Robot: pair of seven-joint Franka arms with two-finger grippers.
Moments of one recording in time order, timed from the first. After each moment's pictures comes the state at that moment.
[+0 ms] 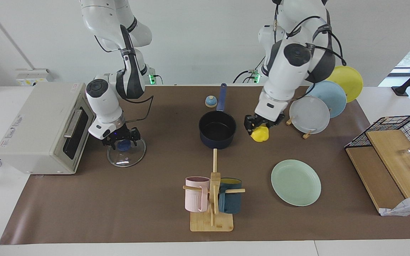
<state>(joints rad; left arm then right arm) -0.68 0.11 0.00 -1.91 -0.08 2.13 -0.78 0.11 0.14 -0.05 -2.22 -0.01 2.42 -0.12</state>
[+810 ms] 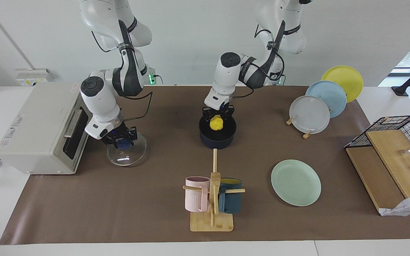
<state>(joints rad) -0.77 0.15 0.00 -2.13 -0.08 2.39 -0.81 0.12 0.14 -0.05 -2.08 0.02 2.23 -0.12</state>
